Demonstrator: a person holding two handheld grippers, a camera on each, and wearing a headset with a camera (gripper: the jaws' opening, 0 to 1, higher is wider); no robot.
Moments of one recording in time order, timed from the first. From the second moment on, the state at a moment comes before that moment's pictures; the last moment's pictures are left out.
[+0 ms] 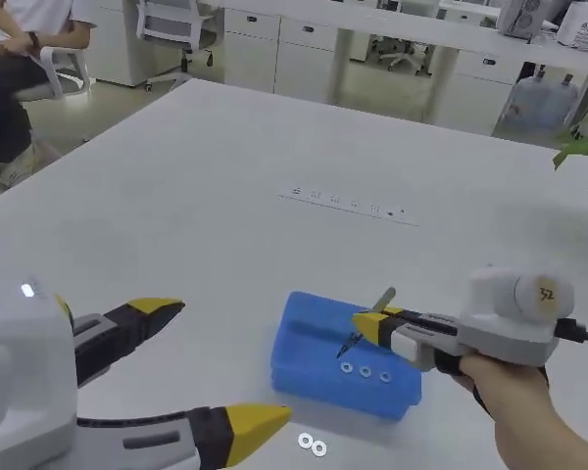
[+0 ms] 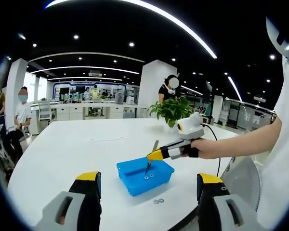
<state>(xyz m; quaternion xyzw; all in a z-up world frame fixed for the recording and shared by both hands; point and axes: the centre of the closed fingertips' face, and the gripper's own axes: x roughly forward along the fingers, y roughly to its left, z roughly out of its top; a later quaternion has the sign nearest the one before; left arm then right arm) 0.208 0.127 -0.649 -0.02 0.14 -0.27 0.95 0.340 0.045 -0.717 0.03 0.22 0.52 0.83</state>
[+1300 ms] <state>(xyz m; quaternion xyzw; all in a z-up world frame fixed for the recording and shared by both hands) 0.201 0.112 -0.656 -0.01 0.16 -0.30 0.94 0.250 0.057 -0.766 -0.07 0.27 0.59 0.76</state>
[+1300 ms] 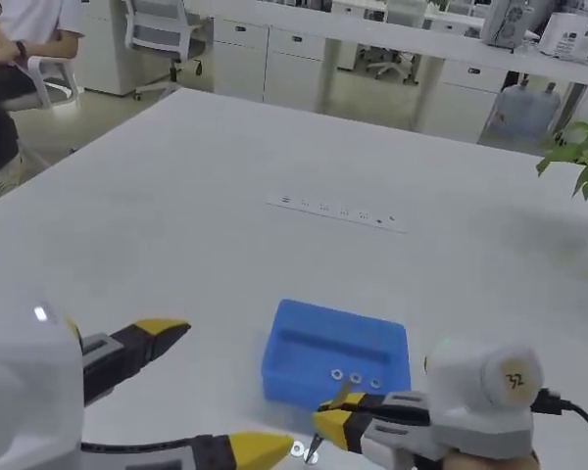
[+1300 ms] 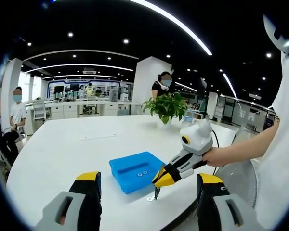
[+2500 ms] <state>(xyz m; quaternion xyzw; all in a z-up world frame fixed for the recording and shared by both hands) 0.188 0.130 -0.652 0.02 0.16 -0.43 0.89 0.291 0.044 -0.665 0.09 0.13 0.39 0.91</state>
